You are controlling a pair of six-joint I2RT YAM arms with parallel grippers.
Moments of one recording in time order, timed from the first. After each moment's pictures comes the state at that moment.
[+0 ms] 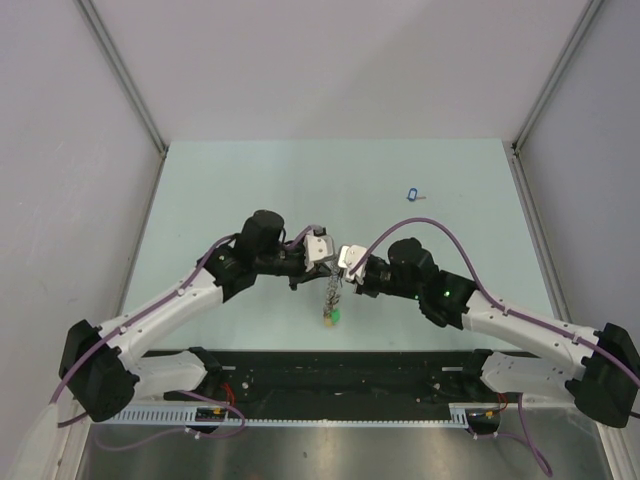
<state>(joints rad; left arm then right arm) -0.71 1.15 0.88 -0.29 0.60 0.47 0.93 1.07 0.74 -0.03 -0.22 -0.44</state>
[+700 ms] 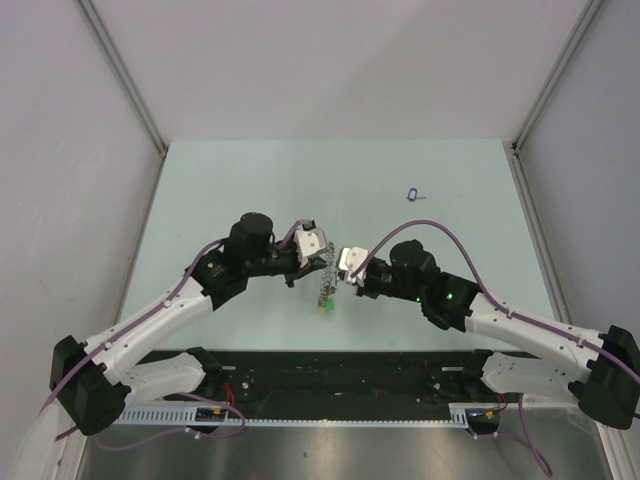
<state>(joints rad) -0.72 1.06 0.86 -0.25 0.48 0.37 0.95 1.05 0.74 -0.02 -0.21 -0.45</state>
